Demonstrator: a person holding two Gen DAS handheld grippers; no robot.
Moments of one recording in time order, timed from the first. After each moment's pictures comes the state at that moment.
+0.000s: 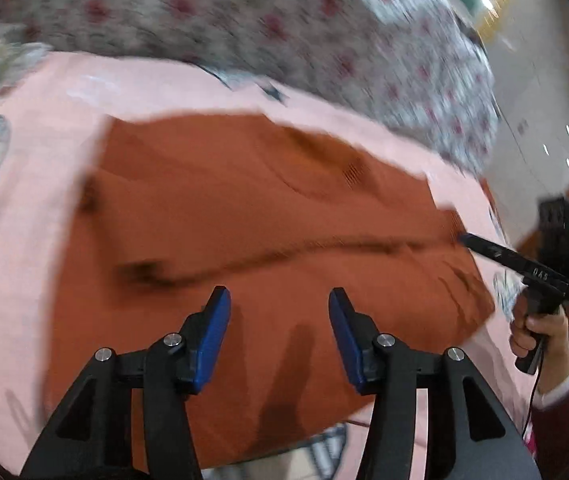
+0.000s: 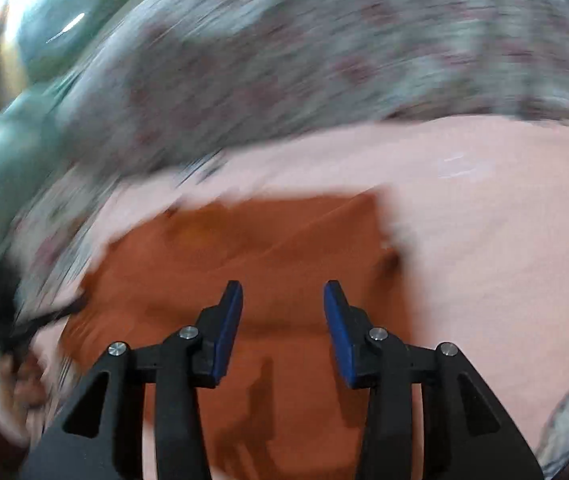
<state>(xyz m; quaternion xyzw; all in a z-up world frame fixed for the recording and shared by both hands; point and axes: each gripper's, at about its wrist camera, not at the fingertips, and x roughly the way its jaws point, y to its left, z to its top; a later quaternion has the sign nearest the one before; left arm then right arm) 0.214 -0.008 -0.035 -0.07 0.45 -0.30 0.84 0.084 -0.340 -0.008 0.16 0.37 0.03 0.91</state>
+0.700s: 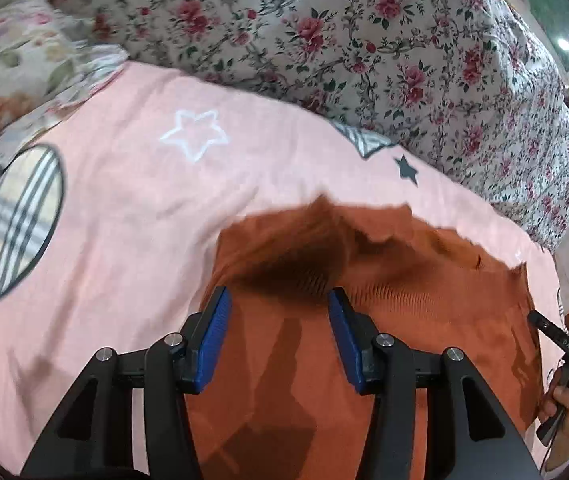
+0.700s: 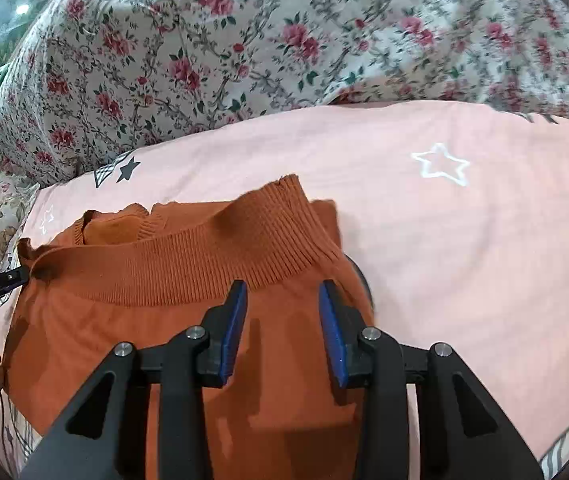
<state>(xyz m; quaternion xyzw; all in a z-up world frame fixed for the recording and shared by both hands) 0.328 0.053 -0.027 -0.11 0.44 -0.14 0.88 0.121 -0.409 -0.027 0.18 0.37 -0.14 0.90</state>
